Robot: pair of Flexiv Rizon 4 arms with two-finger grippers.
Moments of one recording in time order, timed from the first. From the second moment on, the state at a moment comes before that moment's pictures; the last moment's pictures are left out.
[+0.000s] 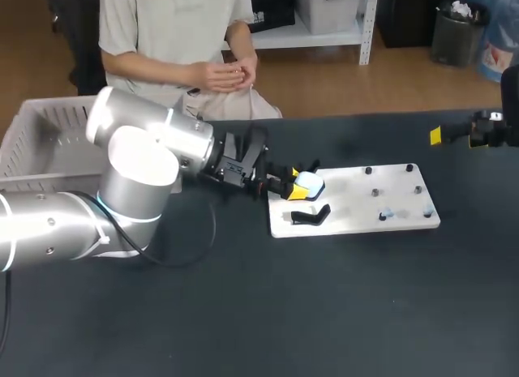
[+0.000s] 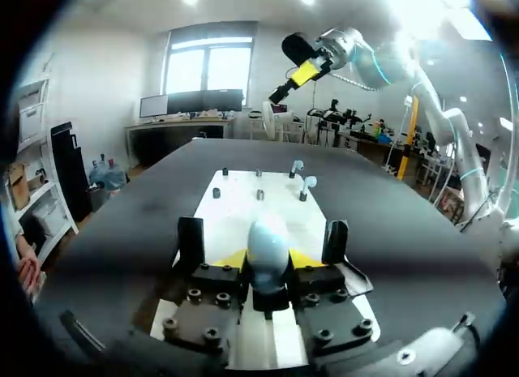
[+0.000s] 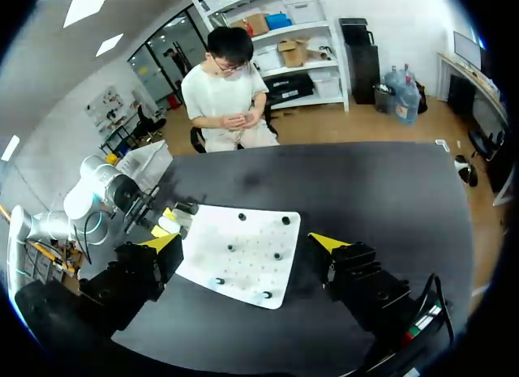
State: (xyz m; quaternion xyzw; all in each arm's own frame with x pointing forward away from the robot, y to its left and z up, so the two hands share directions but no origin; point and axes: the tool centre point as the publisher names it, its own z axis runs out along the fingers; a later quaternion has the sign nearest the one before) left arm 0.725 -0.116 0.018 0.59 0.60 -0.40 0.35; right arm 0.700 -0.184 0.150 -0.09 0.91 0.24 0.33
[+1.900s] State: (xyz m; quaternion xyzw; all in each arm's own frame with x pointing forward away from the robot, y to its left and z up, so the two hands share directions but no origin) left arm 0.661 -0.080 0.162 0.57 0.48 -0.45 0.50; right arm 0.700 -0.184 0.150 -0.09 0.91 0.24 0.33
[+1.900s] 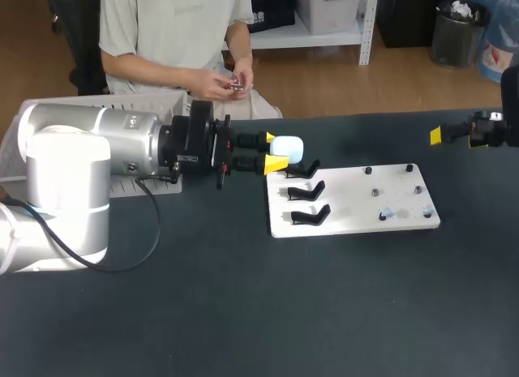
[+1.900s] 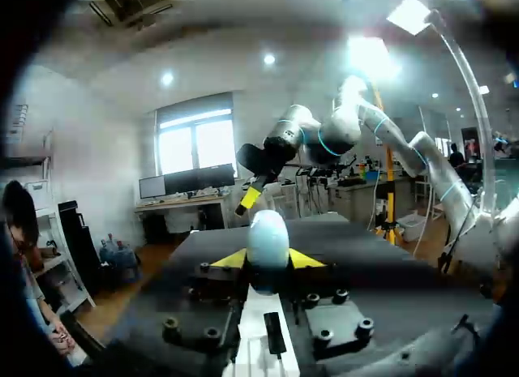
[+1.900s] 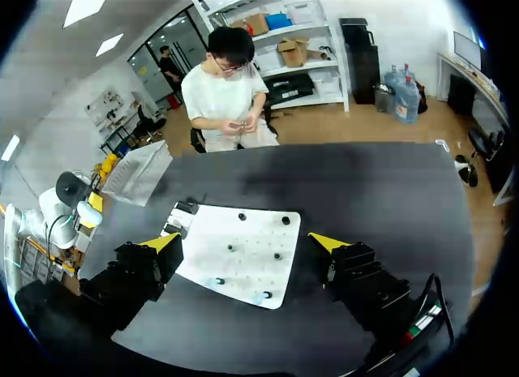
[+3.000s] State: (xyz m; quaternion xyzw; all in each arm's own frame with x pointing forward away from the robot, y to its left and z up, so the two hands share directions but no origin) left arm 0.641 -0.094 0.158 0.55 0.47 -0.48 0.50; right arm 0.634 -0.060 0.185 -0.19 0.89 0.29 0.29
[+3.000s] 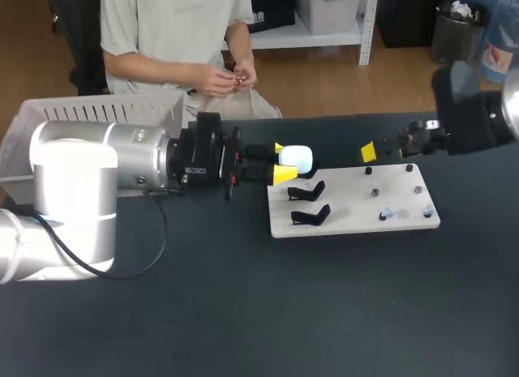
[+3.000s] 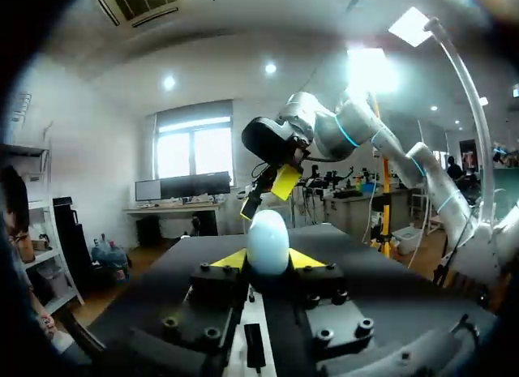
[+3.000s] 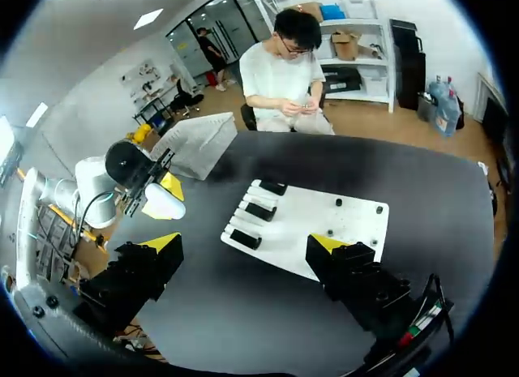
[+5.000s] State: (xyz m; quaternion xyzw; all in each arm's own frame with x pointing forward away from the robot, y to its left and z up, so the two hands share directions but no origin) left arm 0.649 -0.100 0.146 0.55 0.47 -0.50 0.49; right arm 0.642 0.027 0.157 -0.23 0.91 0.25 0.23
